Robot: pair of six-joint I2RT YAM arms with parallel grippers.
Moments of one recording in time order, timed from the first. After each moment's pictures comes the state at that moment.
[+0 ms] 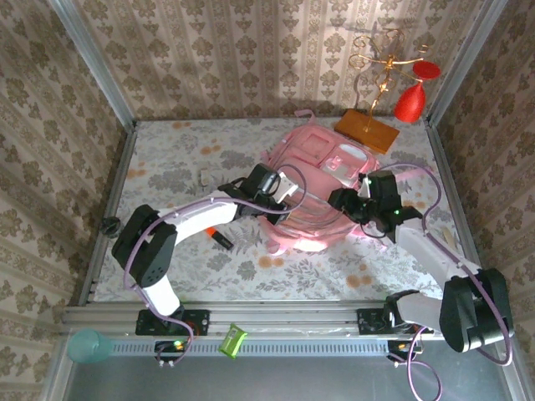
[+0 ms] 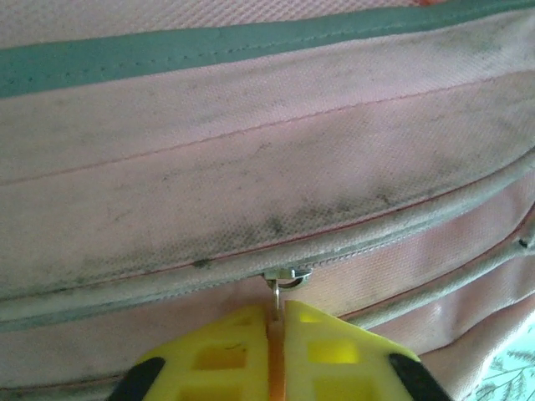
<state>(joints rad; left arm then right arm) -0.80 1.71 1.13 -0.32 0.26 -0.02 0.20 1.18 0.67 -0.23 -0.38 0.79</state>
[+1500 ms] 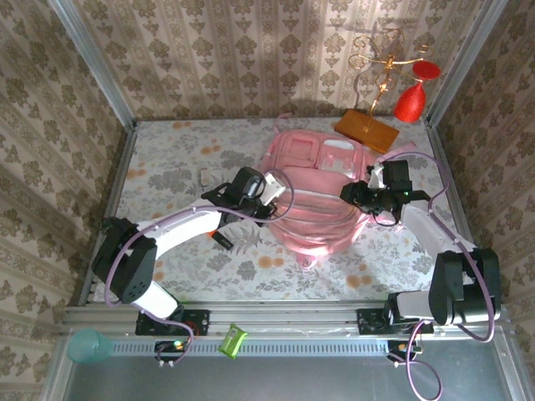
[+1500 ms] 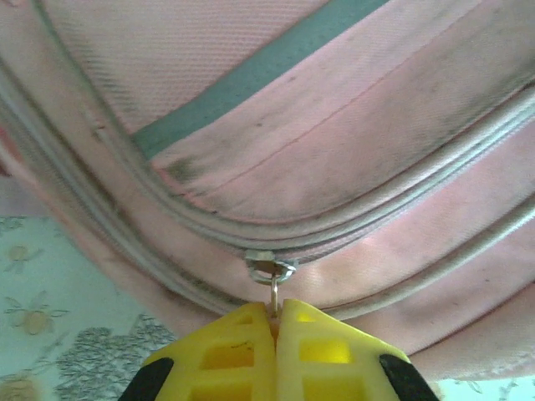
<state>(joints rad) -0.77 1.55 1.00 -0.29 0.15 0.11 0.02 1.33 0.82 -0.38 -0.50 0.54</state>
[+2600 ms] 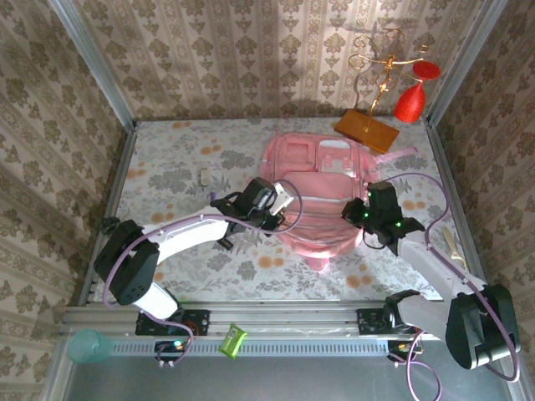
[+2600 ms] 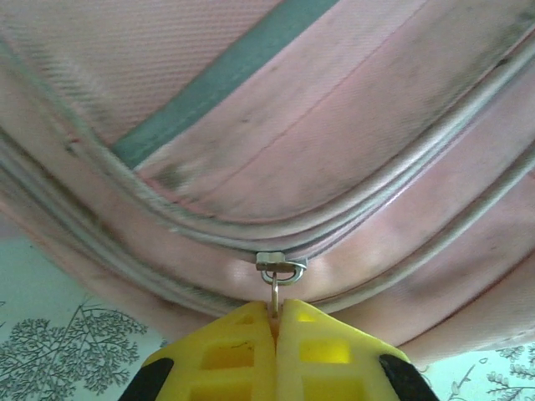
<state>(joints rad) -0.86 1.55 0.98 -0.29 0.06 0.04 0.21 1.08 0.59 -0.27 -0.14 0.77</state>
